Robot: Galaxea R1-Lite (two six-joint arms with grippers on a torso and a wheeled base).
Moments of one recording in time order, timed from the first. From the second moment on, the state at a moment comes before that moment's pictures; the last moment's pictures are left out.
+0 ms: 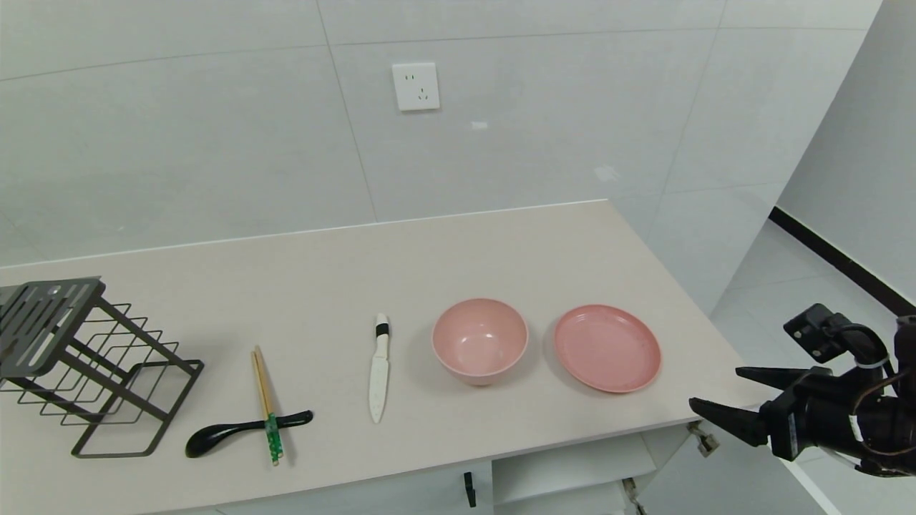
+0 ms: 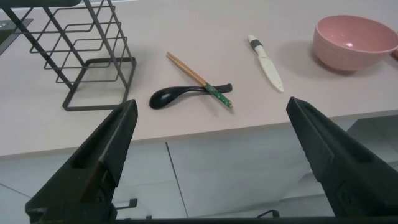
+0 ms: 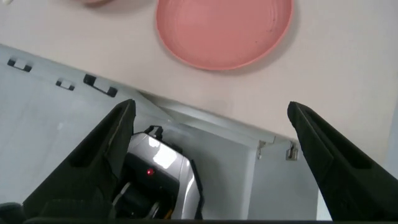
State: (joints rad) left arm 0.00 0.00 0.00 0.00 0.03 0.00; right arm 0.13 1.53 -0.31 -0.75 0.36 -0.16
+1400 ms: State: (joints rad) left arm 0.00 0.00 0.00 0.00 0.03 -0.01; right arm 0.13 2.09 -0.77 -0.90 0.35 -0.15
